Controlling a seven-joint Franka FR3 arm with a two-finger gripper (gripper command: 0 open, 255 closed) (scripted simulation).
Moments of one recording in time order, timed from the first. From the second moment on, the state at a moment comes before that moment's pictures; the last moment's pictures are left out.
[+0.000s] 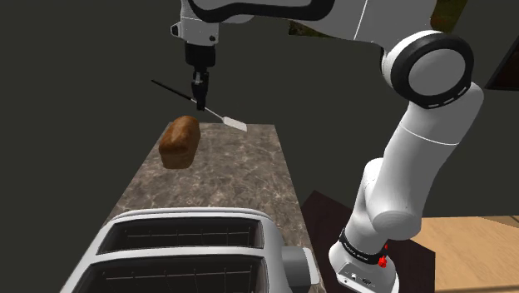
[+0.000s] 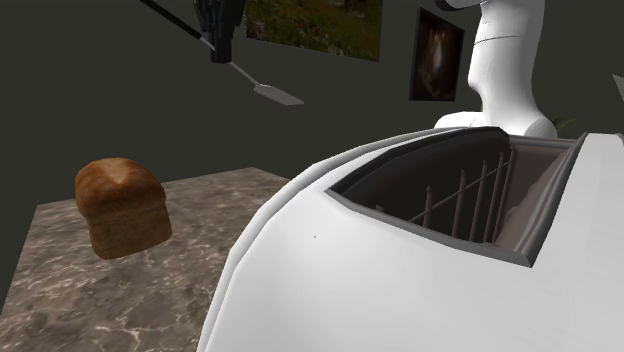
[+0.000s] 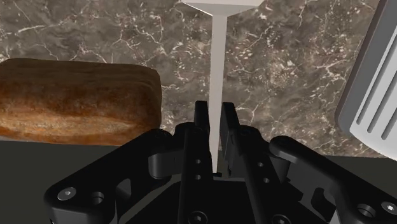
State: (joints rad) arm 0.32 -0.05 -0.01 -1.61 0.03 1.62 -0.41
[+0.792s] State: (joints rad) arm 0.41 0.03 0.09 -1.59 0.01 1.68 -0.23
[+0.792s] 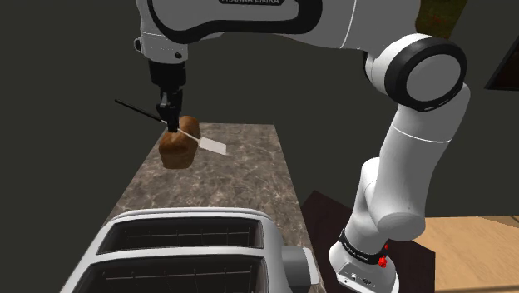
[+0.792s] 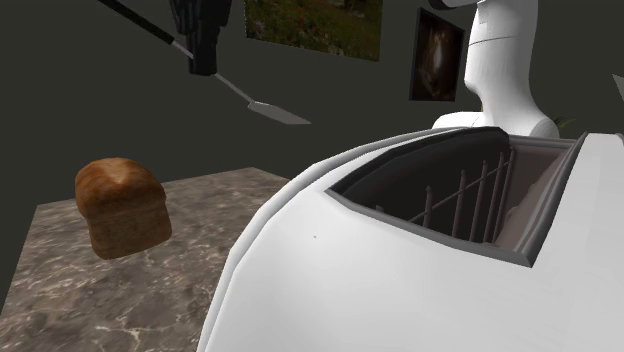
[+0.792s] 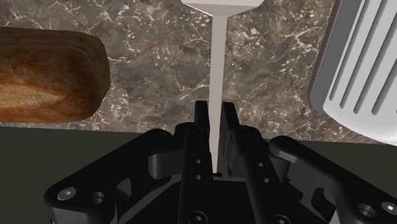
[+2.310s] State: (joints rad) arm 0.41 0.03 0.09 -1.90 0.01 2.00 -0.23
